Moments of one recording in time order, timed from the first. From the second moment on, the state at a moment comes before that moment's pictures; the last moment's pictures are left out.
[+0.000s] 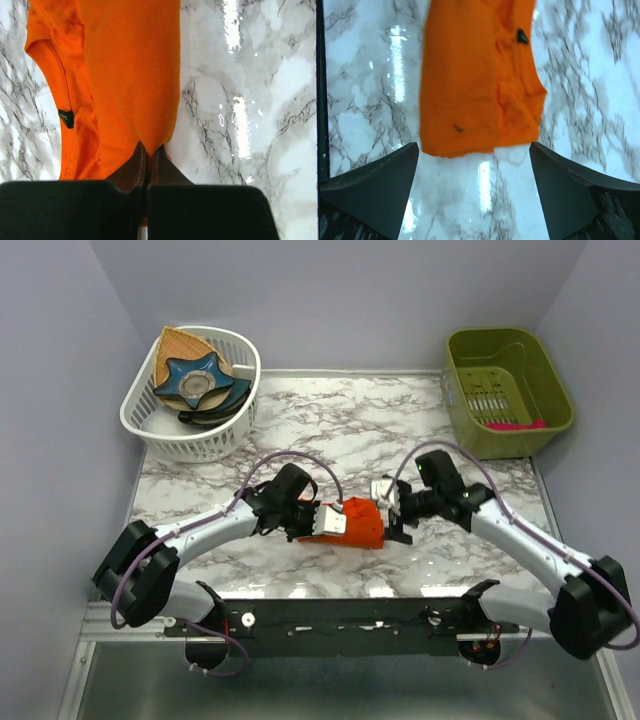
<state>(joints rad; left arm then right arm) -0.76 1.33 0.73 -0.37 0.48 0.86 0.43 1.27 0.88 -0.61 -0.67 -0.88</state>
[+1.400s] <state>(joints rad) -0.48 1.64 1.09 -0.84 0.98 0.71 0.68 1.55 1.00 -0.68 -0.67 -0.98</state>
